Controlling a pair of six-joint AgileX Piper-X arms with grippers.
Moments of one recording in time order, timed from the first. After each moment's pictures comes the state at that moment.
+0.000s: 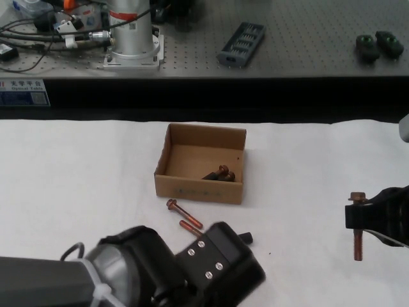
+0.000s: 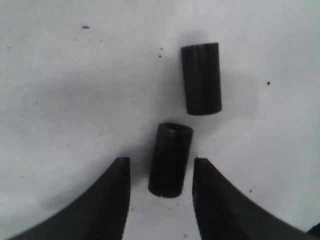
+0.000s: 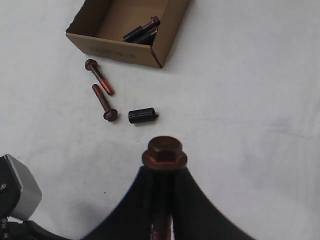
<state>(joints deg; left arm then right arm) -57.4 94.2 -47.2 25.7 11.3 -39.4 35.1 50.5 -36.7 35.7 -1.9 23.5</state>
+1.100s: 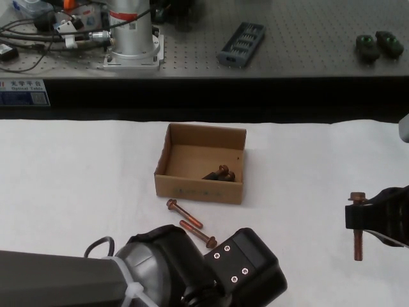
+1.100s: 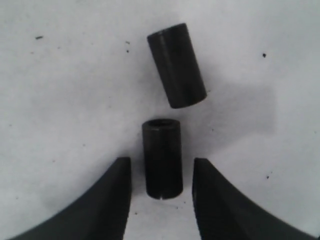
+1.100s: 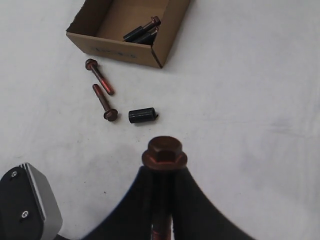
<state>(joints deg) -59.3 97.3 -51.2 30.9 8.3 -29.5 35.1 50.5 -36.7 35.7 -1.9 23.6</state>
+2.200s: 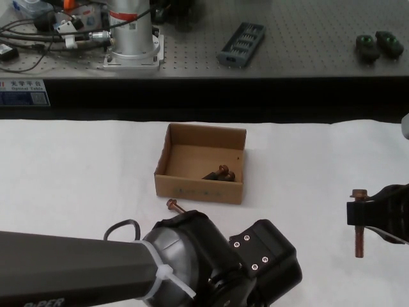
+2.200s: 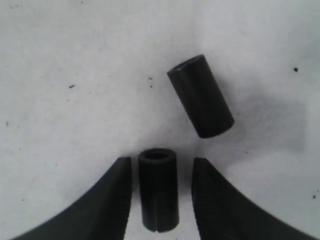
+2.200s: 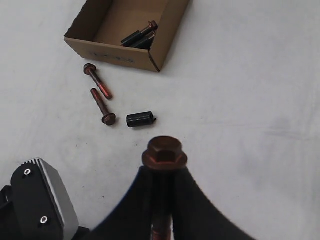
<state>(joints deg) -59.4 100.6 -56.9 37.1 1.4 -19.6 34.4 50.5 -36.7 35.3 -1.9 23.6</state>
